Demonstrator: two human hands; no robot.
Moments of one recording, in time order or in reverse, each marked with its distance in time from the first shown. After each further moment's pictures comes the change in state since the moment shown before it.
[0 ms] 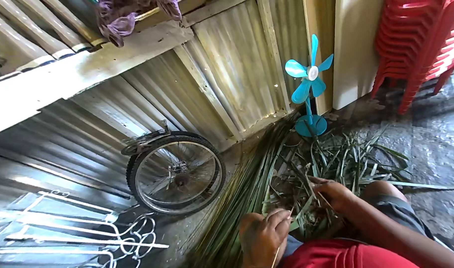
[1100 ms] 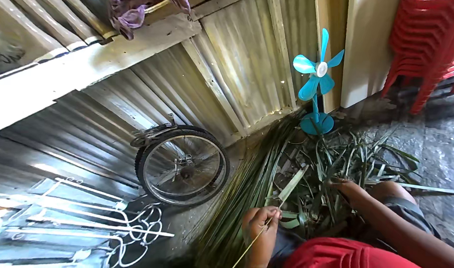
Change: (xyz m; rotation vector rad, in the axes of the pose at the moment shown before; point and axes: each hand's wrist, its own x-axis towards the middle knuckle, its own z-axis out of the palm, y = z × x) left_hand -0.044 -0.017 0.021 -0.422 0.260 -0.622; right_hand 0.035 0.019 -0.061 -0.311 0.343 0.025
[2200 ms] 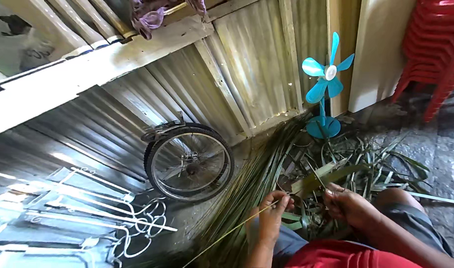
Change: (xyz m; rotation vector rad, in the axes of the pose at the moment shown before) left_hand 0.039 0.036 0.023 -0.584 -0.034 -0.403; right_hand -0.088 -0.025 0.026 0.412 -0.679 -0.208
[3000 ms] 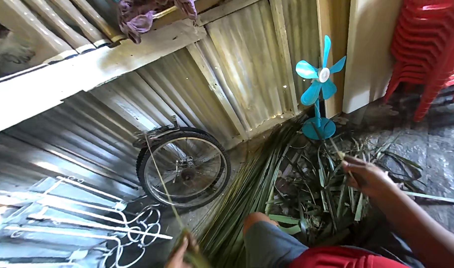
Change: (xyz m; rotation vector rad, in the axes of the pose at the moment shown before) left_hand -0.075 0.048 -0.260 -0.040 0.574 -0.167; right_hand 0.015 -0.077 -0.037 -0.202 0.463 -0.208
